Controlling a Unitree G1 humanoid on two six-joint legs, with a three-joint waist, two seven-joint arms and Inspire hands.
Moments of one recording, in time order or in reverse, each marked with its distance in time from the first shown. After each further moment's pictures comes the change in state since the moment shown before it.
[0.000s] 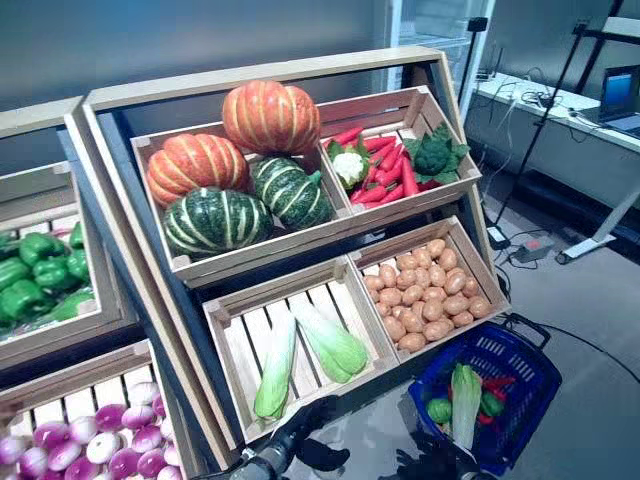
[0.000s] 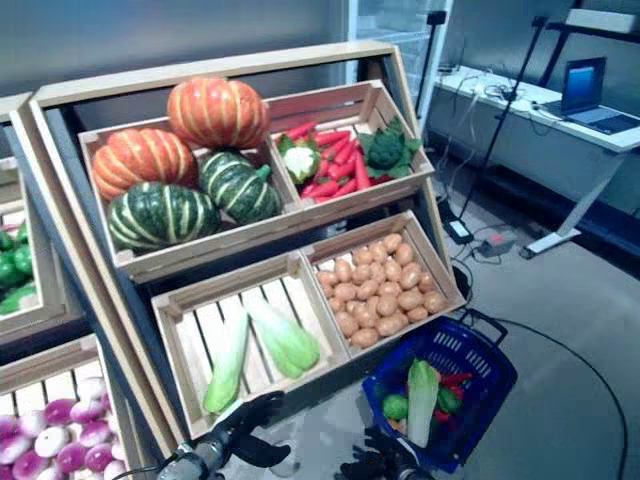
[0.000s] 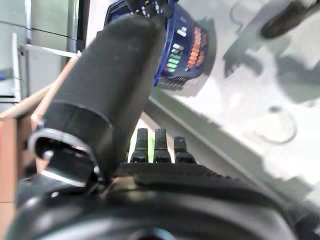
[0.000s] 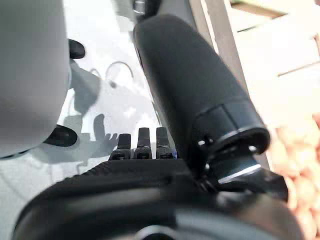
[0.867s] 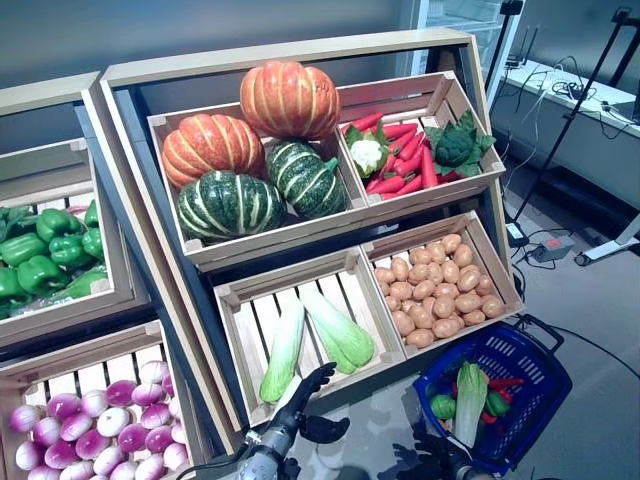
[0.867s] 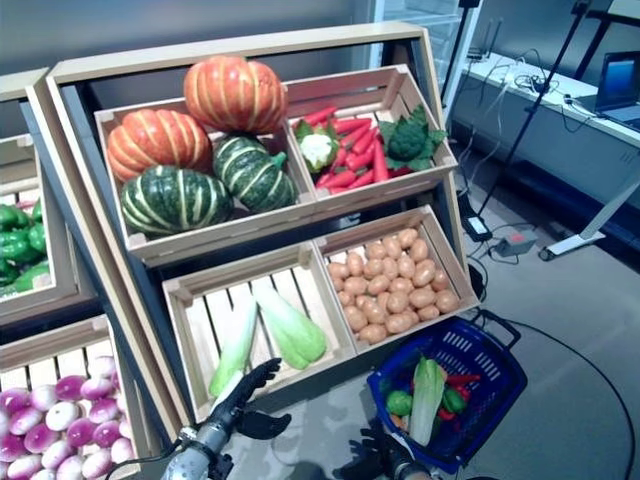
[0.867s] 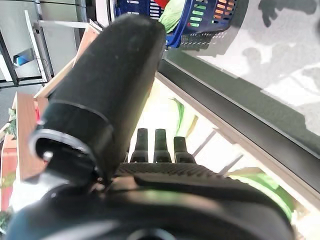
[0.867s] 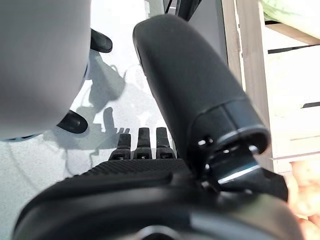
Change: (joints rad) left arm -0.005 0.010 0.012 -0.058 0.097 -0.075 0.231; right arm -0.033 0.001 0.032 0.007 -0.063 0.038 -0.029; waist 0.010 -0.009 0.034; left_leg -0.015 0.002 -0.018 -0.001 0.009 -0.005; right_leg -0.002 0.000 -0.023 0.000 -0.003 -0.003
